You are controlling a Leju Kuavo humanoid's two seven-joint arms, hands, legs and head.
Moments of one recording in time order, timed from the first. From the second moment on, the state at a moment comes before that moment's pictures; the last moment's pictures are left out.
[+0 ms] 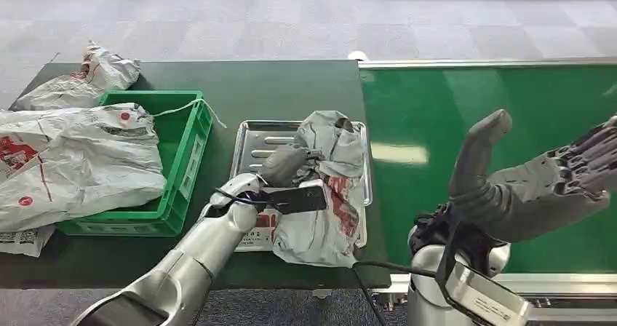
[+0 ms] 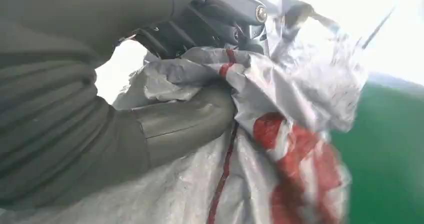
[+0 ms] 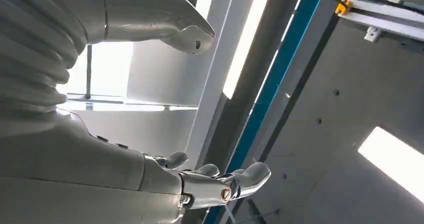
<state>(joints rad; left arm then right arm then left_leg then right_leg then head) -0.67 -0.29 -0.30 -0.64 -0.78 0.04 -0.49 -0.23 0.34 0.18 -1.91 0.59 -0.70 -0.70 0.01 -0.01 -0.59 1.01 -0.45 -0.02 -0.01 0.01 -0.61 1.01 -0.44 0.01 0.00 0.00</state>
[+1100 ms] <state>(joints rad) -0.58 0.01 0.25 -0.89 -1.32 0.64 0.04 -0.20 0.33 0.12 -1.96 0.60 -0.70 -0.70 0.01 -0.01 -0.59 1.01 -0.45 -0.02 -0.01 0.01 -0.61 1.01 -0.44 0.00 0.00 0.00</state>
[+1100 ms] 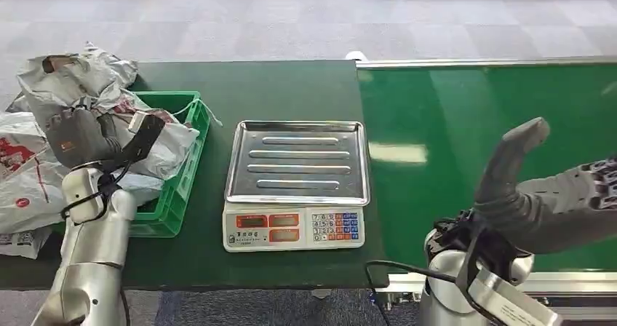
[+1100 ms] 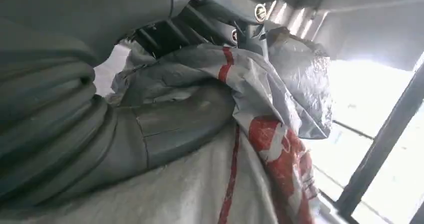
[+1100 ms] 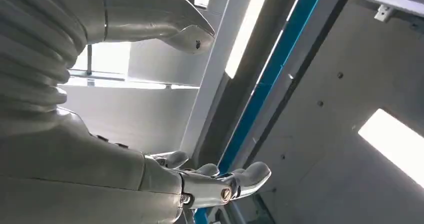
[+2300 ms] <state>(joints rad) -0.46 -0.20 0.39 -1.45 -0.30 0.52 -0.63 -0.21 0.33 0.12 -1.94 0.57 -0.70 -0.70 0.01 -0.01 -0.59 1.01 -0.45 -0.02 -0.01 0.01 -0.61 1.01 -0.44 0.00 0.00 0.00</state>
